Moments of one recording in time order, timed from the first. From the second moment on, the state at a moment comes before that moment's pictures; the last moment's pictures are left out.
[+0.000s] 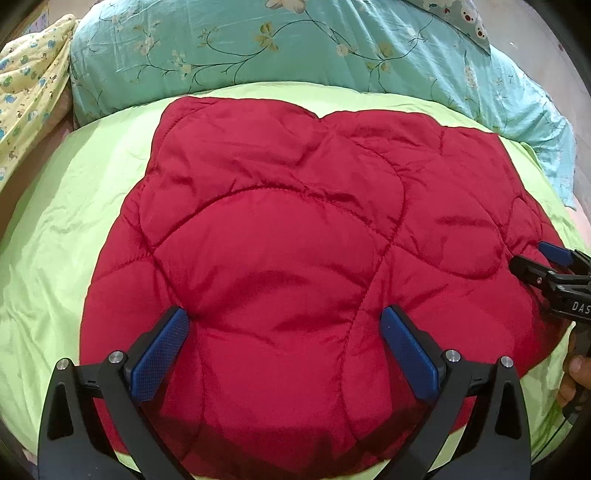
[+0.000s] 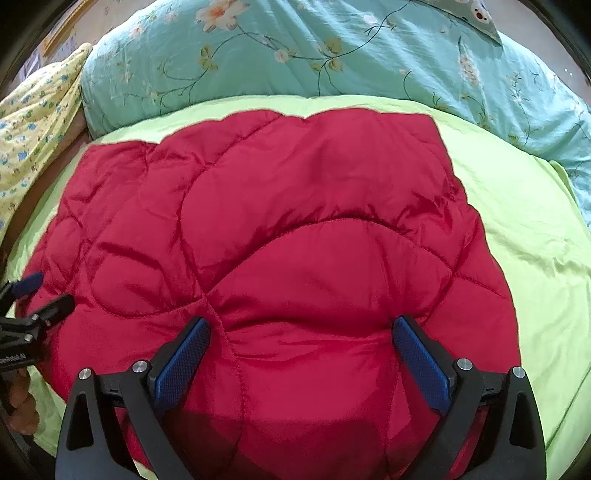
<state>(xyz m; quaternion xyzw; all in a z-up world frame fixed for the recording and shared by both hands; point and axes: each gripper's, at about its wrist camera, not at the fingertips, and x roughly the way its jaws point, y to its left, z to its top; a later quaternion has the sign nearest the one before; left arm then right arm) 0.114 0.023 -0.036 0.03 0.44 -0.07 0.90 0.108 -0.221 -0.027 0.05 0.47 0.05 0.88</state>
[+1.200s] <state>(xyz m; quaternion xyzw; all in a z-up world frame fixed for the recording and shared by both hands) -0.021 0.023 0.011 0.04 0.44 -0.07 0.90 -0.049 -0.185 0.051 0.06 0.47 0.11 0.87</state>
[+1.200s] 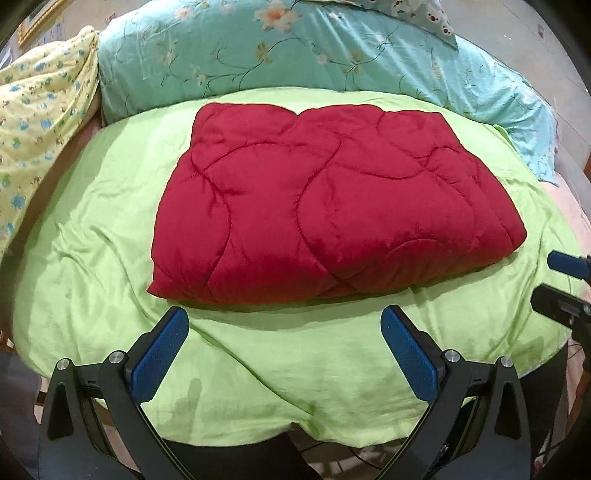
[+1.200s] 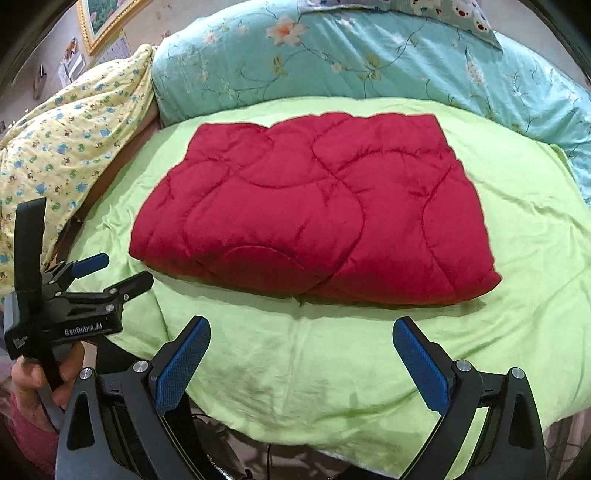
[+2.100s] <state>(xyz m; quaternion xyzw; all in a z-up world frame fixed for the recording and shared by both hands) 0.014 0.029 0.004 0.01 0.45 -0.03 0.89 0.004 -0.179 0.038 0.09 0.46 0.10 0.88</state>
